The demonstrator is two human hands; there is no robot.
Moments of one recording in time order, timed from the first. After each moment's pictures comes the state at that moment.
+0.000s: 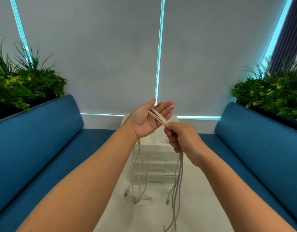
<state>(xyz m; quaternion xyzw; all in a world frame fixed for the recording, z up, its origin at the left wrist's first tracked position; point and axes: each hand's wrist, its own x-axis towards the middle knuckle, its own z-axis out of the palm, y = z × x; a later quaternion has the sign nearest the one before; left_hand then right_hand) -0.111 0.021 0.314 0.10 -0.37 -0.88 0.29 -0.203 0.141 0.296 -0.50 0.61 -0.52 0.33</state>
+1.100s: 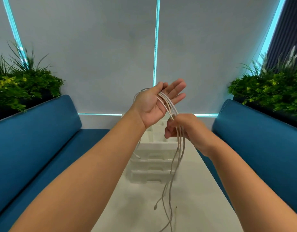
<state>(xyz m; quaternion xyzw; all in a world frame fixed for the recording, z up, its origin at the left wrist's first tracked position) -0.124 0.055 0.354 0.00 -0.40 -0.86 0.33 -0.225 0.153 0.313 -0.57 0.56 -0.51 0.31</state>
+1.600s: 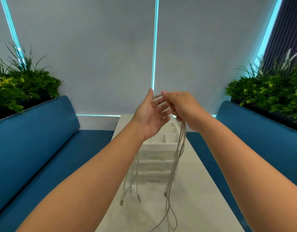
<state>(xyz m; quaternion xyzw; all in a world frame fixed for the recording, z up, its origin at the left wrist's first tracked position) -0.128 0.044 0.322 0.15 -0.47 -0.80 0.34 -0.217 0.125 0.361 -0.52 0.62 -0.54 0.23</state>
